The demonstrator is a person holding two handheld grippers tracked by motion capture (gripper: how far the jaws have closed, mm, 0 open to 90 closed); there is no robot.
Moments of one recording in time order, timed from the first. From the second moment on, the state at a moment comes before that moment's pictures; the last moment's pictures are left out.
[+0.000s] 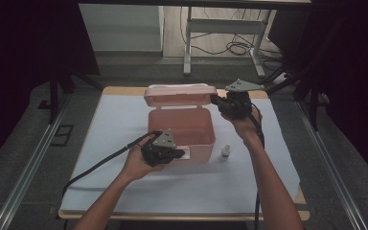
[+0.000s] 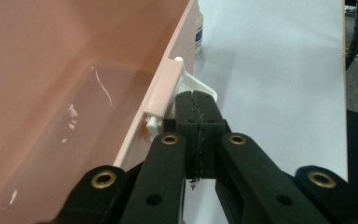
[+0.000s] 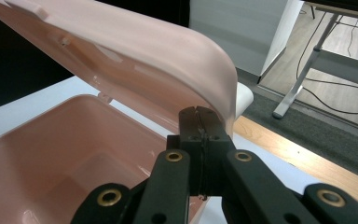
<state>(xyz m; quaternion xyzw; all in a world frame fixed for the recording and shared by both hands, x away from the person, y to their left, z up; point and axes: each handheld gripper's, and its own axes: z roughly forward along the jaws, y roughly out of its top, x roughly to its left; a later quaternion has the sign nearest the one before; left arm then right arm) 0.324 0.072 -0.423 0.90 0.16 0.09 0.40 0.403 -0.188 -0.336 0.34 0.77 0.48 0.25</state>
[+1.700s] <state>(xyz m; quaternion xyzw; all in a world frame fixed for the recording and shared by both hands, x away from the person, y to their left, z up) 0.326 0.073 -0.422 0.90 0.16 0.09 0.40 0.475 -0.178 -0.346 0.39 0.77 0.44 0.23</state>
